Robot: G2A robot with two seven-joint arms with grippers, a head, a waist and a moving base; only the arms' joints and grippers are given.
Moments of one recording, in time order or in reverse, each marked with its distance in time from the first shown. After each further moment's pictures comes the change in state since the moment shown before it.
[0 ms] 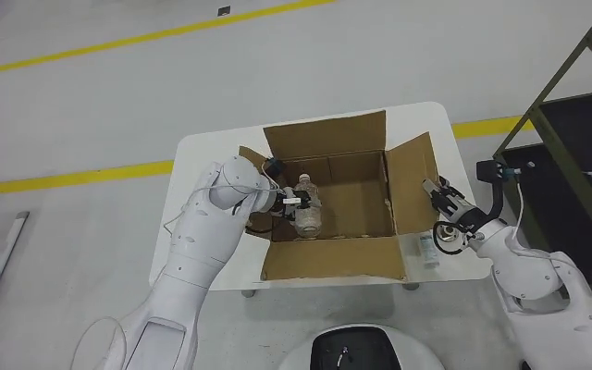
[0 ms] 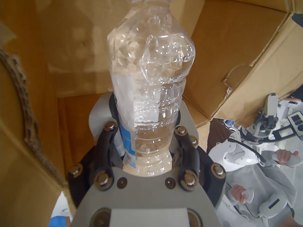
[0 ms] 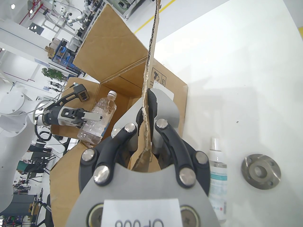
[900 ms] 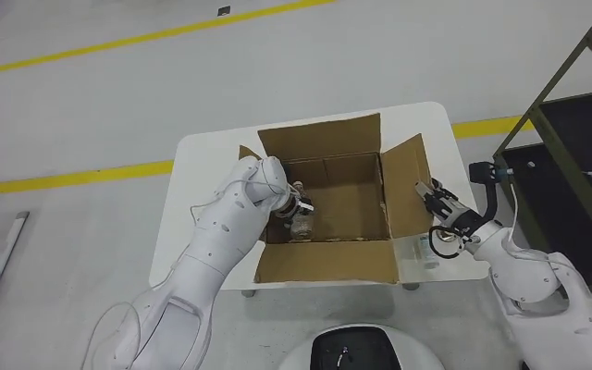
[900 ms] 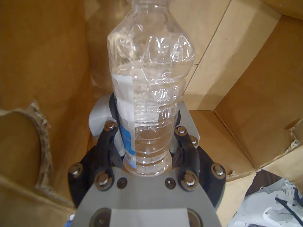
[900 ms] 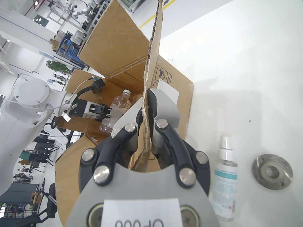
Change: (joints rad) left arm -0.125 -0.092 0.239 0.213 0.141 0.039 0.036; right arm -0.010 0.014 -0.026 -0.039 0.014 -0.005 0.019
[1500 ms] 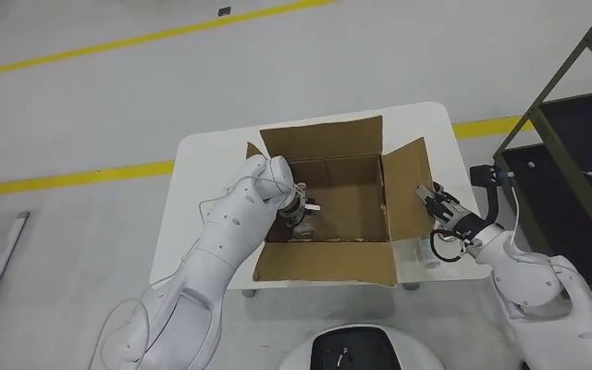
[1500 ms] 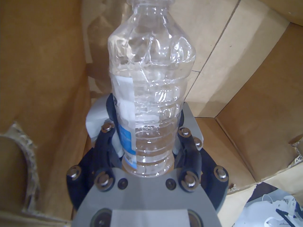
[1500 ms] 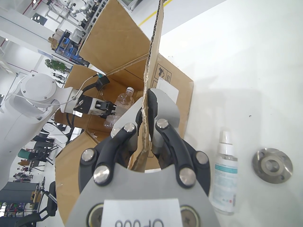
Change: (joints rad) left arm -0.043 -0.063 0.043 0.123 -0.027 -0.051 0.026; right arm -0.019 0.011 0.005 -0.009 0.002 0.006 0.005
